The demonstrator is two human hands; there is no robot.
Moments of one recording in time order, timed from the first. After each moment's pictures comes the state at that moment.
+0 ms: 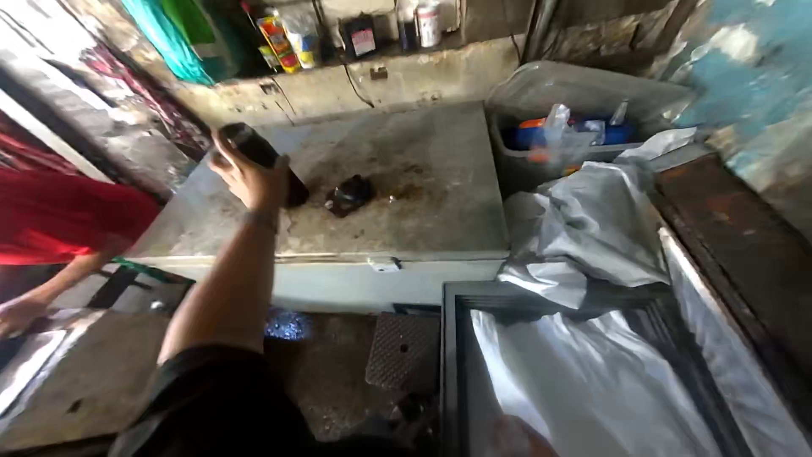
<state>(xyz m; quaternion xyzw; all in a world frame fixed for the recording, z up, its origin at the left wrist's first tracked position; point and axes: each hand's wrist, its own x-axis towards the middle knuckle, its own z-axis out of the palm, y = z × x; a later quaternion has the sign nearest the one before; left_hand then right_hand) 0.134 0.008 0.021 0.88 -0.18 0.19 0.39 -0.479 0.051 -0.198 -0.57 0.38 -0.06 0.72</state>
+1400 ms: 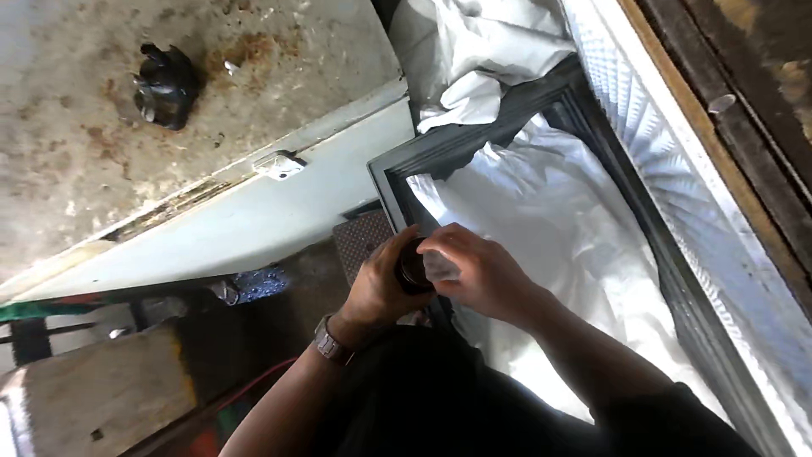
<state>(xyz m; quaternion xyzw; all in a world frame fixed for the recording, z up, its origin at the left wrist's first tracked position) -0.240 0.141 -0.126 0.61 -0.68 -0.28 0.29 -0.444 0.067 -0.107 -0.86 0.31 -0.21 0.36</state>
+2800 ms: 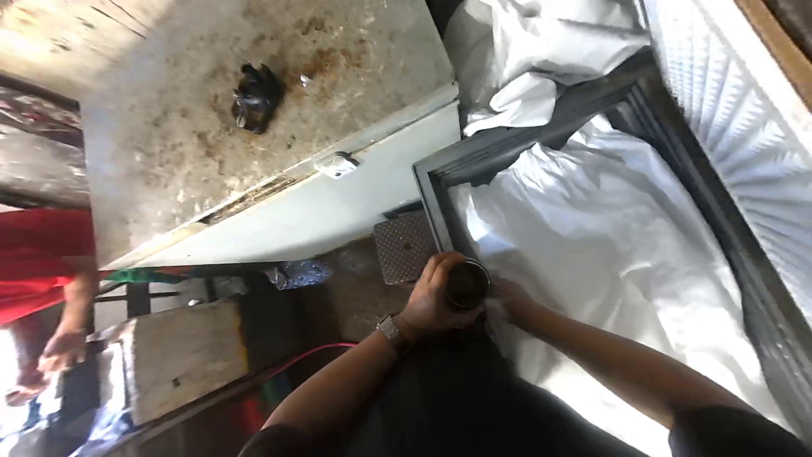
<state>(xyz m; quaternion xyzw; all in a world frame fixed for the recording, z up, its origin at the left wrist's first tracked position) -0.257 0.175 -0.192 0.59 -0.69 -0.26 0.34 -0.464 0.106 -0.267 -0.81 0.37 0.17 0.42</state>
